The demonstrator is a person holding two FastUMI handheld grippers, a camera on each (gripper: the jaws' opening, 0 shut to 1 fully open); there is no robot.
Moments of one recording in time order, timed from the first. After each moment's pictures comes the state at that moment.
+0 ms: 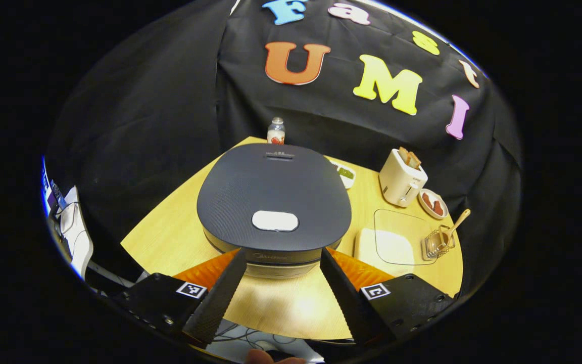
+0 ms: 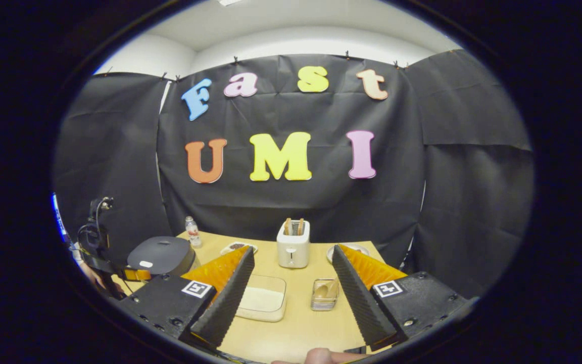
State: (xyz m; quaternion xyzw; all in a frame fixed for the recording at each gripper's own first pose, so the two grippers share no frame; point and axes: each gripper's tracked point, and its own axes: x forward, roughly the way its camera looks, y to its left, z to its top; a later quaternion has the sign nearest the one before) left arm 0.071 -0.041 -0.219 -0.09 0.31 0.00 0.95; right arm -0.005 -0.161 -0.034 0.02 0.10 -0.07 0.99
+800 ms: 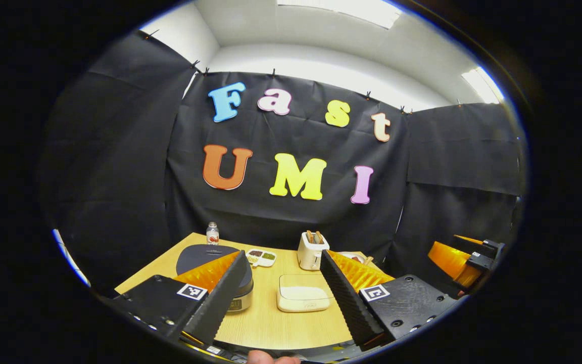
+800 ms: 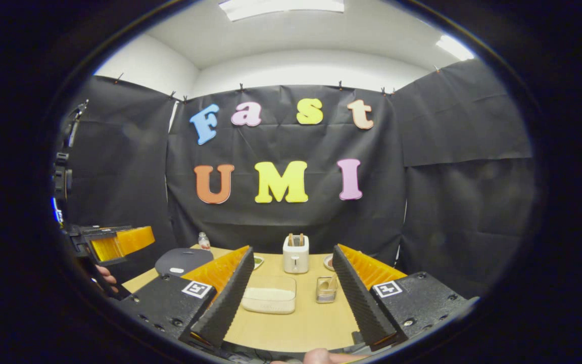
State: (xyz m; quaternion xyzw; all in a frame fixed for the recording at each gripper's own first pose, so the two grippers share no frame) left arm -0.054 -0.105 -0.010 -0.09 0.03 -0.15 0.98; right arm -0.137 -0.085 0.010 0.01 0.04 -0.09 0.99
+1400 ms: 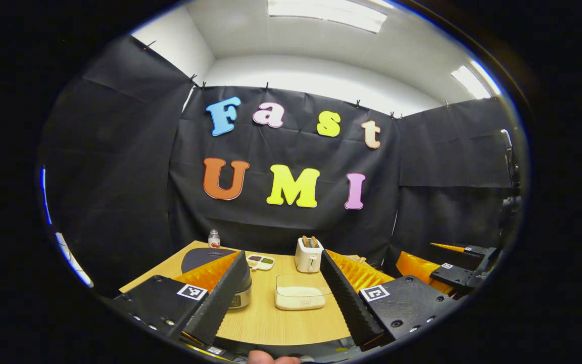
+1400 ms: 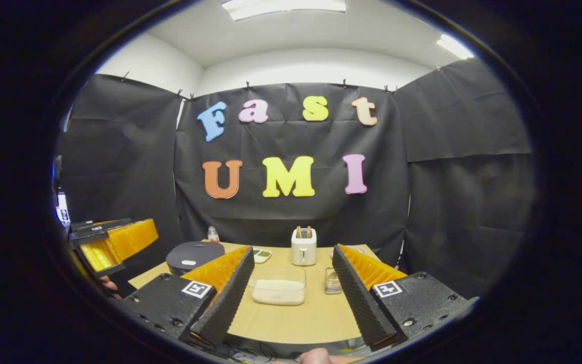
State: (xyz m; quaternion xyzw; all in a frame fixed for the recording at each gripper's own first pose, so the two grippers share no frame) left arm -0.102 -0.108 -0.012 -0.07 0.00 -0.15 0.99; right arm -0.160 -0.057 -0.018 0.01 0.05 -0.08 1.00
